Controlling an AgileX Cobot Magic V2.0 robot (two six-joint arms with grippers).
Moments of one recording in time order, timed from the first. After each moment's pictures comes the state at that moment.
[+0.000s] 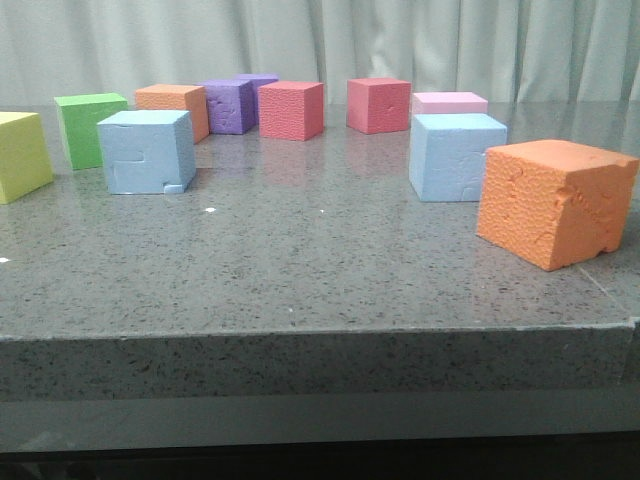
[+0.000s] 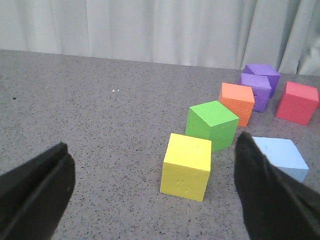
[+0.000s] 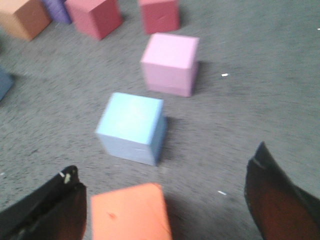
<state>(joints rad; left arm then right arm) 0.02 0.56 -0.61 -0.01 0.35 -0.07 0.28 1.08 -0.94 0.12 0.50 0.01</state>
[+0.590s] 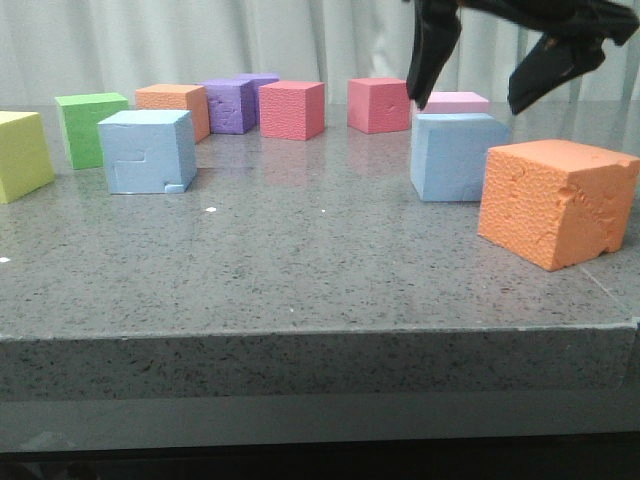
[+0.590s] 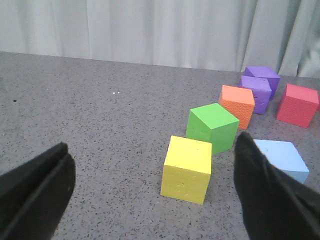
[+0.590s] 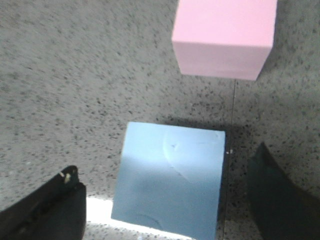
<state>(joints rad) 0.02 0.56 -0.61 -0.01 0.34 -0.07 0.35 1.62 -1.32 0.06 0.66 0.29</state>
